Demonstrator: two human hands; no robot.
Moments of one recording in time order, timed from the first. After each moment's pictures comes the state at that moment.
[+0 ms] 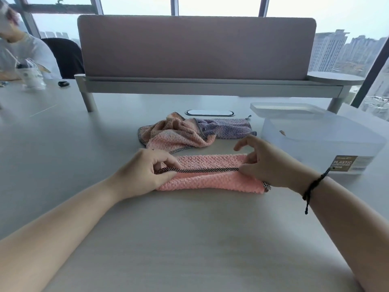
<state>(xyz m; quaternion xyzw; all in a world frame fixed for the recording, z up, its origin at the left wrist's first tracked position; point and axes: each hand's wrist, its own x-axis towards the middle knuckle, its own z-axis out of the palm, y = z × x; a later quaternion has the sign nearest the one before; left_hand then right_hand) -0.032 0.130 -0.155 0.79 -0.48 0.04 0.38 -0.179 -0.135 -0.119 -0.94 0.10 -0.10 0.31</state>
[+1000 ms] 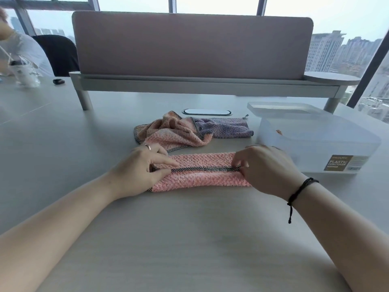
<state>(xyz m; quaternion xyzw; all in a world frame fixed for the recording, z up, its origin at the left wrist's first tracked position) -0.023 0.128 -0.155 0.81 -0.49 0.07 0.30 -0.180 -0.131 -0.130 -0.98 0.11 -0.15 0.00</state>
